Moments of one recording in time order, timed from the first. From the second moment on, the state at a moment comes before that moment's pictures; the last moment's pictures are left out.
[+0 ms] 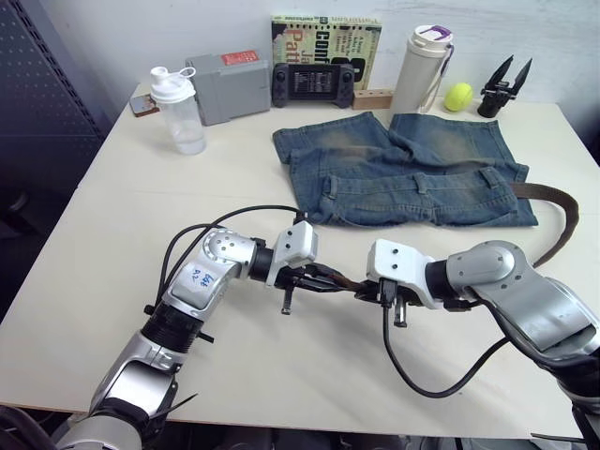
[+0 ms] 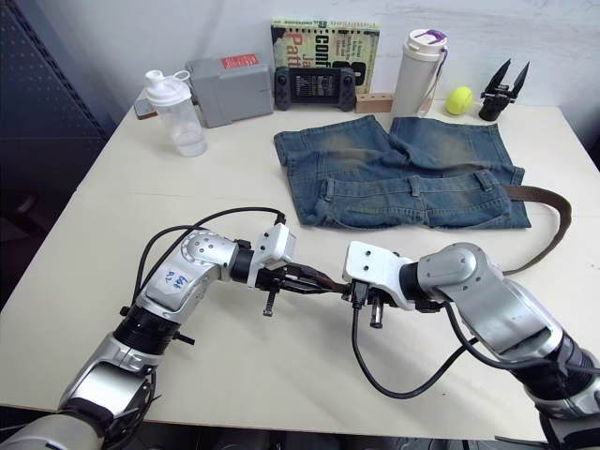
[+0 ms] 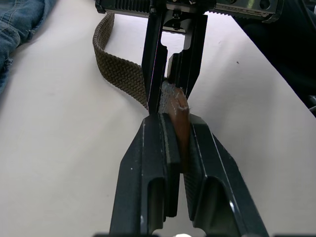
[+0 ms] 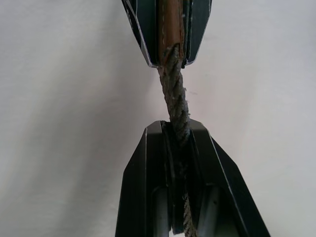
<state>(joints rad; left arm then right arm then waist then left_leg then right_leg) -0.65 0.41 -0.34 0.05 -0.28 0.34 -1.15 -0.53 -0.90 0.33 -0.55 0.25 0.90 1.01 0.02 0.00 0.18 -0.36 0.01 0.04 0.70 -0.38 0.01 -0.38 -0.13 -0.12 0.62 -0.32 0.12</state>
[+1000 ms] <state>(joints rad) -0.42 0.13 0.17 -0.26 -1.00 1.14 -0.56 -0.09 0.10 -0.65 -0.63 1.29 1.46 0.26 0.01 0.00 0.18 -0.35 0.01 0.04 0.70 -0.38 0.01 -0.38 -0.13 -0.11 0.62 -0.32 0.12</state>
